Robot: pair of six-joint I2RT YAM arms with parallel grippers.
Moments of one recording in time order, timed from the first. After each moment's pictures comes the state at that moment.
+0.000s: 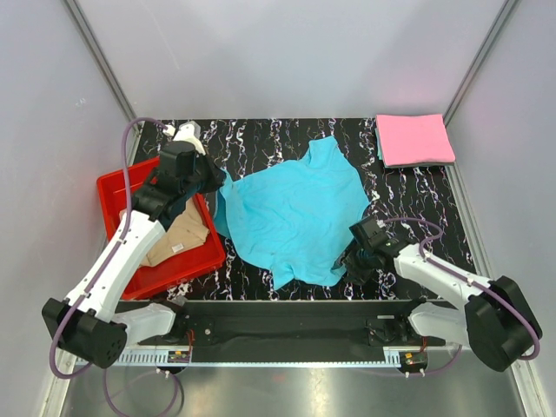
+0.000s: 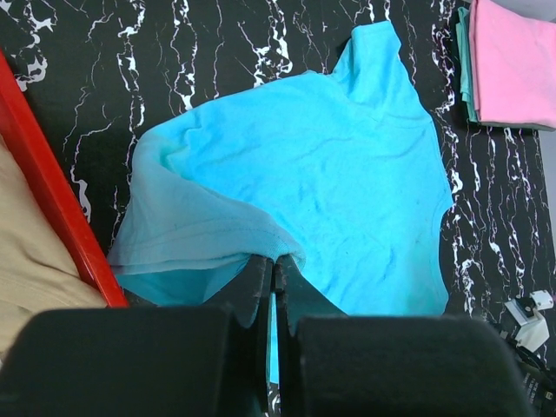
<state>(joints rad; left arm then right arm) -0.37 1.15 1.18 -0.53 -0.04 -0.53 0.57 1.15 0.54 -0.56 -0.06 1.26</state>
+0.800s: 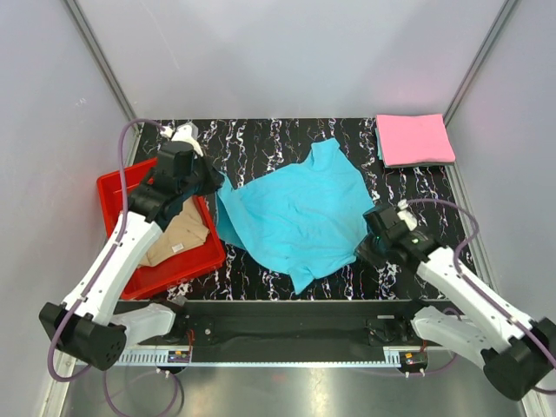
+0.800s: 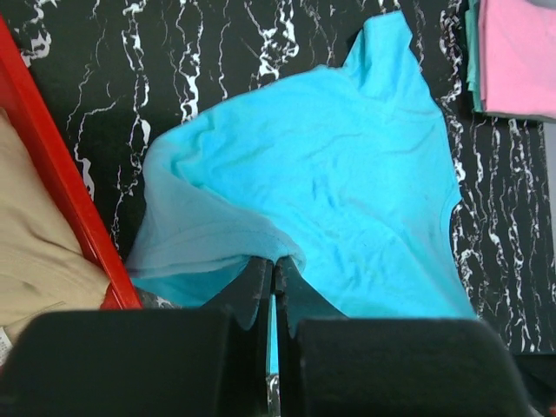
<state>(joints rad) -0.37 1.14 1.20 -0.60 -0.04 -0.55 0.58 0.96 0.74 -0.88 0.17 1.23</state>
